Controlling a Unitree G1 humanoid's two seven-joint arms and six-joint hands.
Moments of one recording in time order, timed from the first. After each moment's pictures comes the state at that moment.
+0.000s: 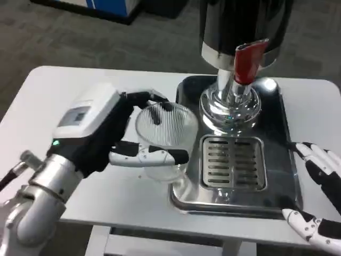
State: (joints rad) left arm -0.42 0.48 -0.04 -0.01 0.53 -0.25 -0.13; right arm 0.14 -0.18 -0.16 -1.03 -1.01 0.28 0.84
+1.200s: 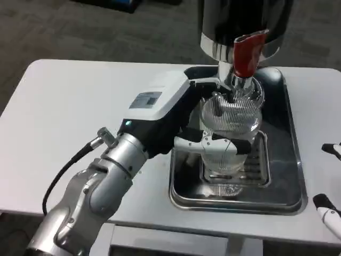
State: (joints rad) left arm -0.70 0.35 -0.26 0.26 0.60 -0.29 -0.01; right arm 0.23 -0.25 -0.33 -1.03 -0.82 0.30 0.75
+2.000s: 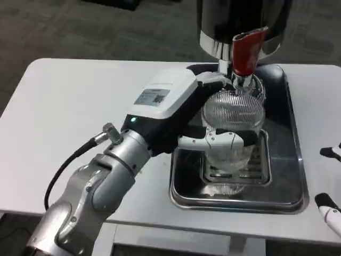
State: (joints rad) left arm -0.70 0.37 -0.28 0.18 0.66 -0.24 -0.06; right arm 0.24 -0.31 -0.33 -1.03 -0.76 0.35 0.73
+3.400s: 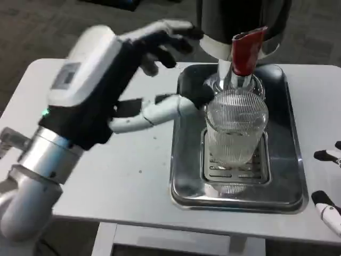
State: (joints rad) left arm -0.44 0.44 0.04 -0.35 0.37 -0.21 -0.15; right arm 0.24 -0.36 -0.28 -1.03 -0.72 0.42 0.67
